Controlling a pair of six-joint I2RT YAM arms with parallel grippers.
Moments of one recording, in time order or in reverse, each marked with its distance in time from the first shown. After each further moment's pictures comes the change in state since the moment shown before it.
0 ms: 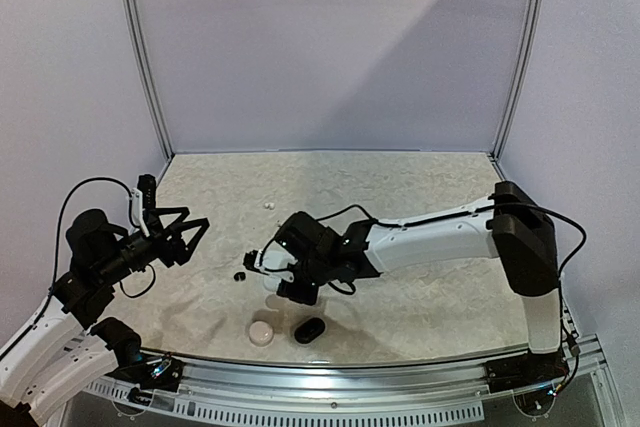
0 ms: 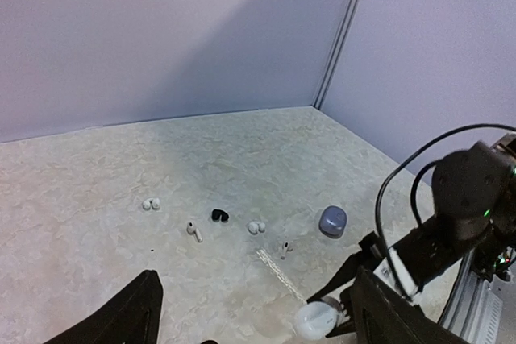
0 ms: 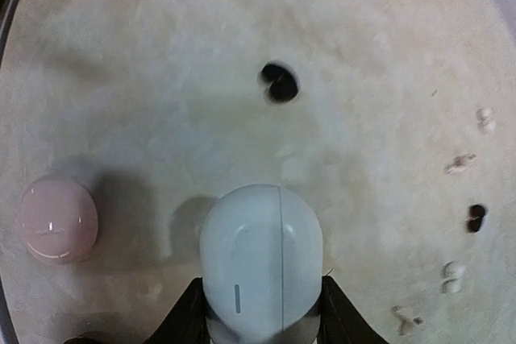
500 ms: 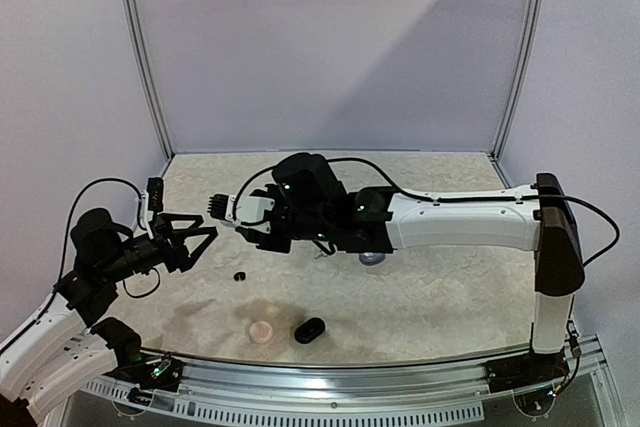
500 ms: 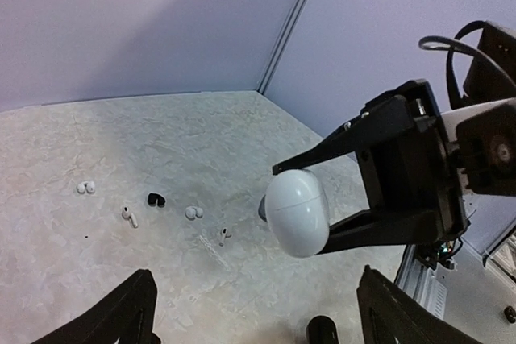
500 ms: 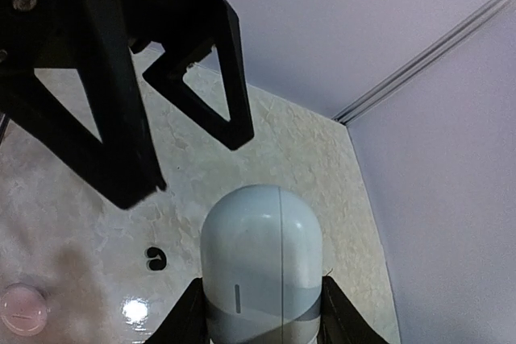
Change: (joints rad) left arm 0.001 0.048 -0.017 0.065 0.186 -0.114; right arm 0.023 -0.114 0.145 0.235 0.070 -0.344
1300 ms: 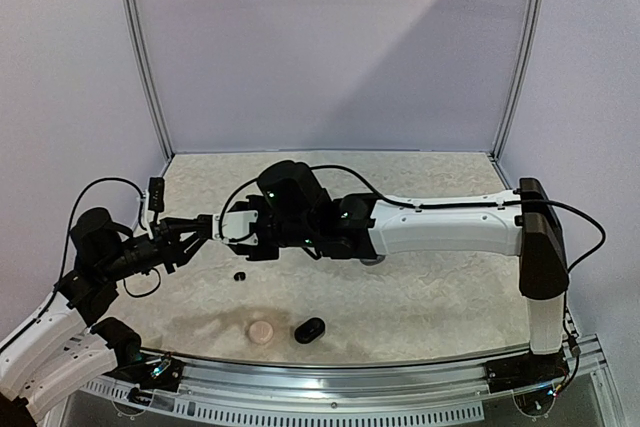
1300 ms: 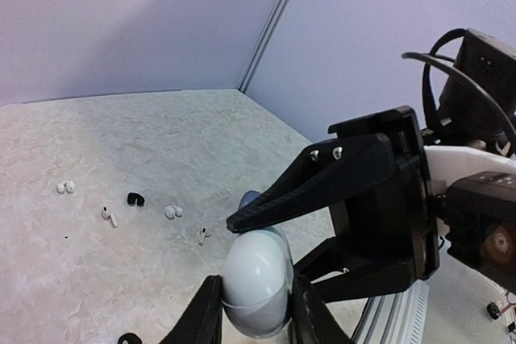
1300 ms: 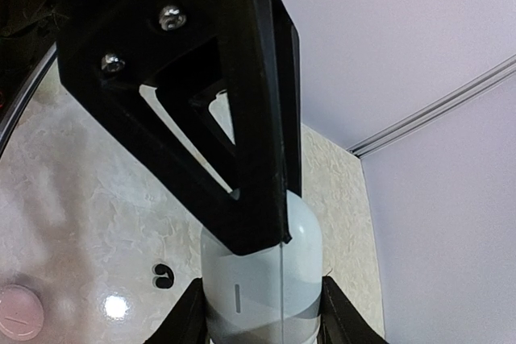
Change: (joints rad) left arm -0.003 0.010 0.000 0.025 0.052 -0.031; right arm 0.024 0.072 0.067 0.006 -0.085 -0.119
